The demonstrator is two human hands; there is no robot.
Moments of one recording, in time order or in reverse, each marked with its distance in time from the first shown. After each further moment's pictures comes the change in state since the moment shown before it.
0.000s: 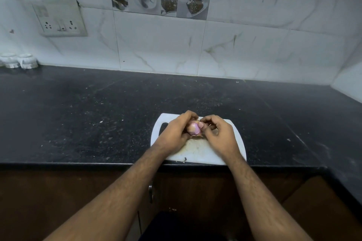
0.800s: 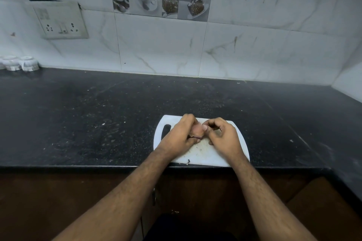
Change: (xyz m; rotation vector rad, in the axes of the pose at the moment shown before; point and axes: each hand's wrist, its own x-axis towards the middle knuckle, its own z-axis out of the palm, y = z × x) left_hand -0.002 0.007 0.001 0.126 -0.018 0.024; right_hand 0.001 0.007 0.000 0.096 -0.039 0.065
